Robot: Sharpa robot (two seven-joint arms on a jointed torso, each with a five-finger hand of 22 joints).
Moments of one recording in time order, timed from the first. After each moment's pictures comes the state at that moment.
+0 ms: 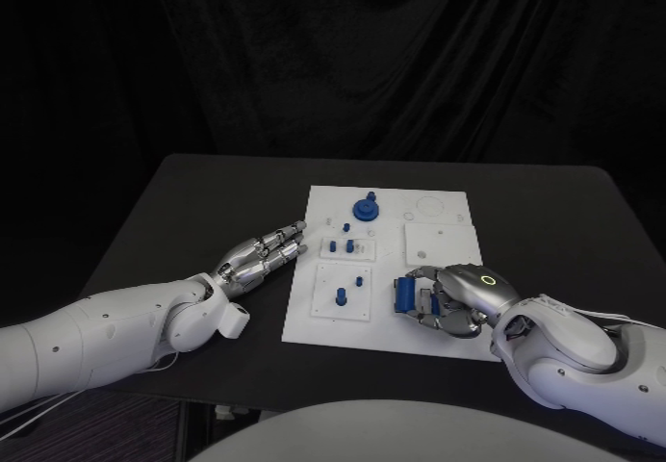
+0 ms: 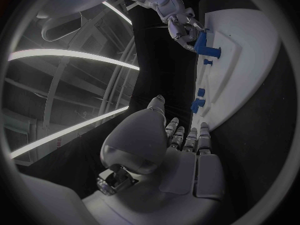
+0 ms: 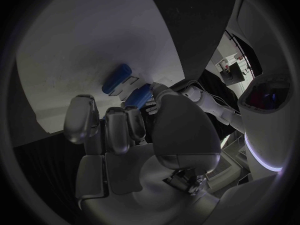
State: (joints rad) left arm 0.95 -0.83 -0.21 1.27 -0.20 0.19 0.69; left_hand 1.42 0.25 -0.19 0.21 0.39 0.24 0.02 0.03 0.03 0.02 -0.02 0.01 0.00 0.00 0.05 0.00 0.00 0.12 0.05 0.11 0.03 0.14; right arm 1.02 -1.03 -0.25 1.86 -1.73 -0.51 -0.34; right_hand 1.21 -0.10 0.22 0.29 0.37 0.53 0.09 0.40 0.07 1.35 0.01 1.42 1.29 1.47 -0.06 1.42 1.23 0.06 1.43 0.06 1.20 1.31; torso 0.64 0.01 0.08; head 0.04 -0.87
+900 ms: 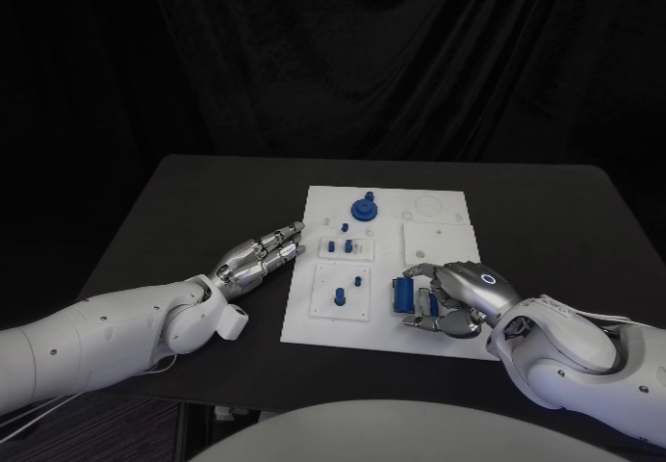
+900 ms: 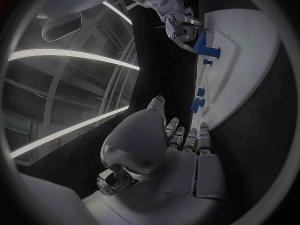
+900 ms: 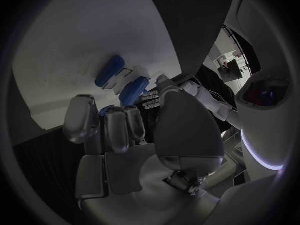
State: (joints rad) left arm 0.94 -0.83 -0.21 1.27 -0.20 0.19 0.69; left_hand 1.42 0.25 -0.19 0.21 0.39 0.24 0.01 0.03 0.03 0.02 -0.02 0.01 0.00 0.00 0.05 0.00 0.00 0.12 0.05 0.11 0.03 0.14; right arm 1.02 -1.03 -0.25 1.87 -1.73 -0.57 -0.31; right_hand 1.23 -0.19 0.11 0.30 0.16 0.51 0.13 0.39 0.09 1.35 0.02 1.41 1.29 1.46 -0.05 1.41 1.23 0.06 1.44 0.06 1.19 1.31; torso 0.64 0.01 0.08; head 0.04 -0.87
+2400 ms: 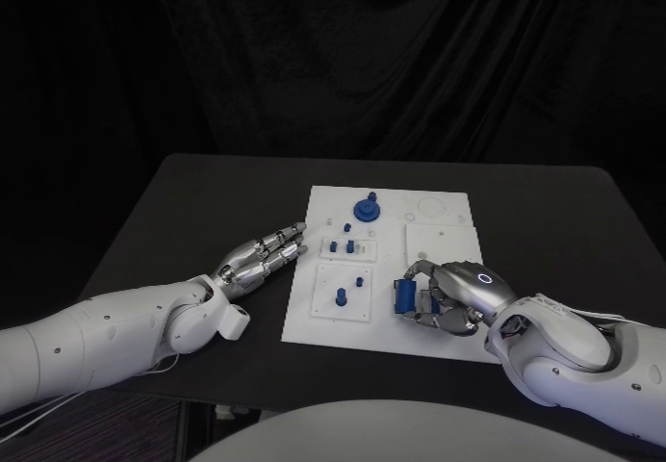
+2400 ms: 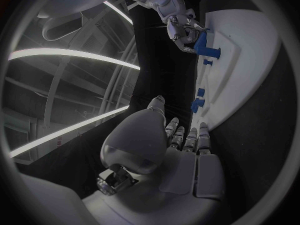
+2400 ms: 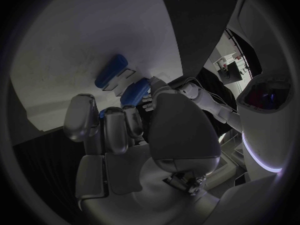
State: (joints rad) left arm 0.94 -0.83 -0.21 1.27 -0.20 0.19 0.70; left_hand 1.42 0.25 -0.18 0.21 0.39 0.24 0.01 0.03 0.03 0.02 -0.02 0.01 0.00 0.00 0.05 0.00 0.00 0.12 0.05 0.11 0.03 0.14; right arm 1.02 -1.01 -0.25 1.84 -1.74 -0.54 -0.32; right_hand 1.30 -0.13 0.13 0.29 0.28 0.41 0.13 0.76 0.17 1.30 0.04 1.41 1.28 1.47 -0.04 1.42 1.23 0.08 1.43 0.07 1.18 1.31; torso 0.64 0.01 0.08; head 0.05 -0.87
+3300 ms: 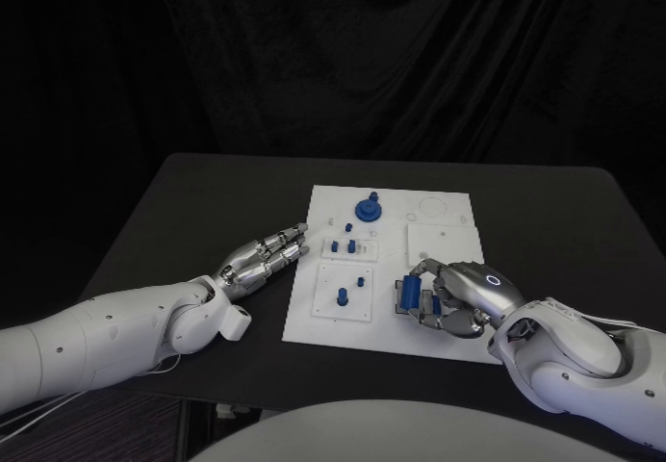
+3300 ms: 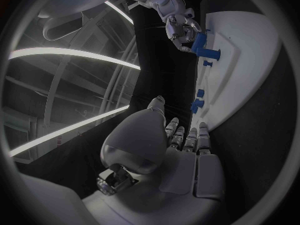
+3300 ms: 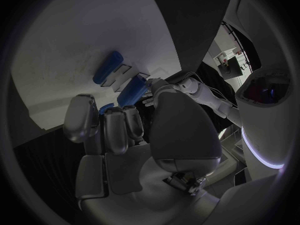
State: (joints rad) left arm 0.93 -0.83 -0.21 1.27 -0.20 0.19 0.70; left_hand 1.41 0.25 -0.19 0.22 0.39 0.24 0.01 0.03 0.03 0.02 -0.02 0.01 0.00 0.00 0.05 0.00 0.00 0.12 0.05 0.11 0.03 0.14; right arm 1.02 -1.03 -0.25 1.87 -1.71 -0.59 -0.31; right_hand 1.31 -0.12 0.19 0.29 0.65 0.44 0.16 0.78 0.03 1.32 0.03 1.42 1.28 1.47 -0.04 1.42 1.23 0.08 1.43 0.07 1.19 1.31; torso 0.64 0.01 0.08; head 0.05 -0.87
